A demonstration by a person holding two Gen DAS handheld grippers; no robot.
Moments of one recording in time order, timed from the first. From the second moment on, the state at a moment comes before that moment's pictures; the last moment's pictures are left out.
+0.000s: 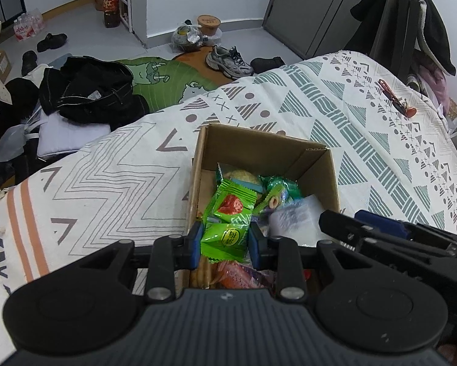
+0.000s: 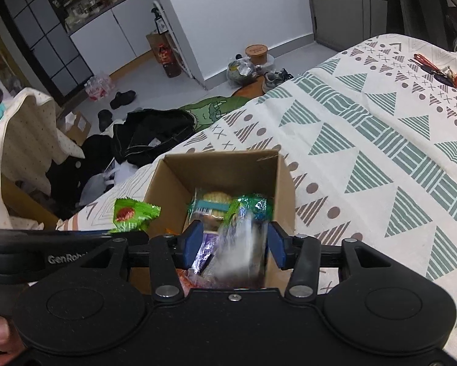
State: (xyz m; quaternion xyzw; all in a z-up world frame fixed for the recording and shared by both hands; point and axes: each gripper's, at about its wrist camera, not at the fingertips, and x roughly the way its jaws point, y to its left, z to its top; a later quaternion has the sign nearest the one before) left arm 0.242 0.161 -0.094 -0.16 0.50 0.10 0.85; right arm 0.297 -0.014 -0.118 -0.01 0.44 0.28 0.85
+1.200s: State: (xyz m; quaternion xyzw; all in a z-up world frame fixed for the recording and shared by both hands) left arm 0.228 0.142 -0.066 -0.16 0.49 0.12 0.85; right arm 0.286 -0.062 -0.096 0.04 0.45 0.27 0.85
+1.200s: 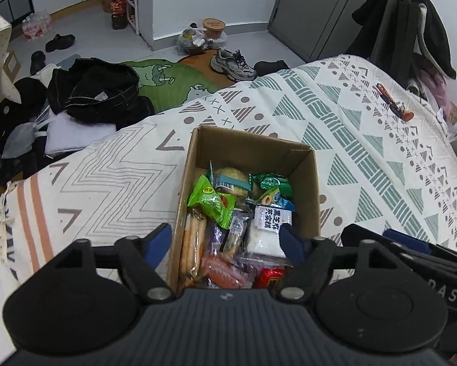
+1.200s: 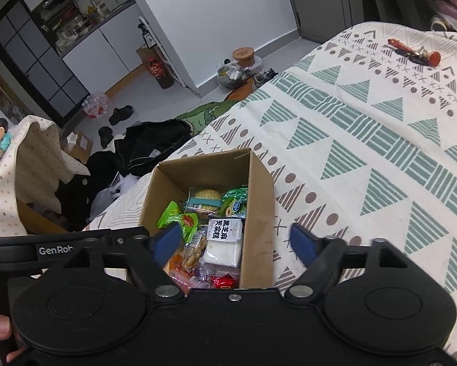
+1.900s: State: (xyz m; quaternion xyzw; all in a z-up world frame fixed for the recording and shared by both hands) left arm 0.174 0.102 -0.019 -0.13 0.45 0.12 0.88; right arm 0.241 -0.123 -0.045 0.03 0.40 0.24 0.89
